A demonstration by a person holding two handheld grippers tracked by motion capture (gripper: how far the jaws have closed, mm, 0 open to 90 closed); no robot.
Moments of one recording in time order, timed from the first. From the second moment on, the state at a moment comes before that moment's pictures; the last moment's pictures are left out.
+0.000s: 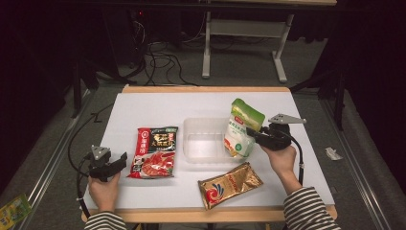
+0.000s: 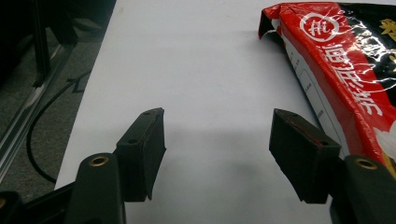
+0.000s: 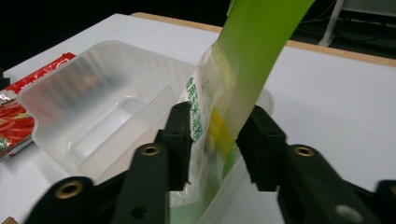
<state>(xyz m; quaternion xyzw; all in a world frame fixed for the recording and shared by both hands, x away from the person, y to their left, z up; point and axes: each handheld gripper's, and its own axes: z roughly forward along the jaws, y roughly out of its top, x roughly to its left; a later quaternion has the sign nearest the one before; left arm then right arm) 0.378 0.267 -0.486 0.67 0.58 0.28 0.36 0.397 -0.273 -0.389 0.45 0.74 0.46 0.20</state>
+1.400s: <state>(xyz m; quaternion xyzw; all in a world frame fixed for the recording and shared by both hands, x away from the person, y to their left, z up) 0.377 0.265 -0.486 0.68 0.58 0.28 0.35 0.363 -0.320 -0.381 0.46 0.70 0.48 0.25</state>
